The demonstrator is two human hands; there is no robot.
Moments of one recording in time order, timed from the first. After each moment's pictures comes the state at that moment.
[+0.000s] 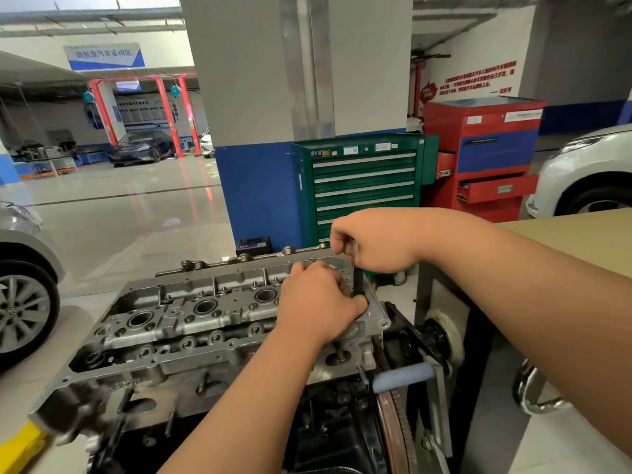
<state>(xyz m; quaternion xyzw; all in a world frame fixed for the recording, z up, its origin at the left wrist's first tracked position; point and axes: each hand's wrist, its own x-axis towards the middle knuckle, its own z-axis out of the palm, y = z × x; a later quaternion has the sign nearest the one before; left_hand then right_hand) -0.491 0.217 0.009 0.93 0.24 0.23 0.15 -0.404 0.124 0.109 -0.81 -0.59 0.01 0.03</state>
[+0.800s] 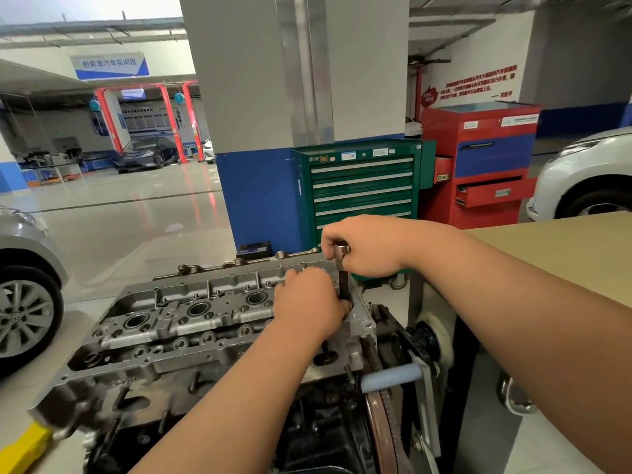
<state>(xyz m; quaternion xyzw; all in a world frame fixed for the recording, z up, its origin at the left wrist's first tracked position) -0.487 0.201 0.024 0.94 0.30 0.14 0.07 -0.398 0.112 0.105 -0.79 -0.61 0.01 0.08</state>
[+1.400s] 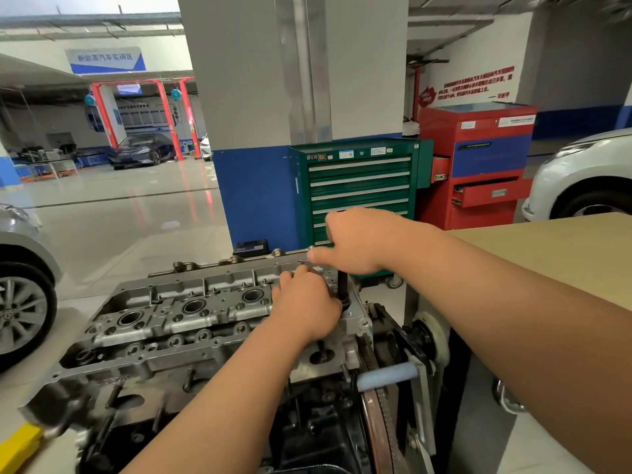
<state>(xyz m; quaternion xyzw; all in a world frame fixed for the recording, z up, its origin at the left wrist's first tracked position) -0.490 0.205 0.019 0.94 0.30 0.11 0.12 -0.412 0.123 0.105 -0.85 -0.52 -0.09 0.01</state>
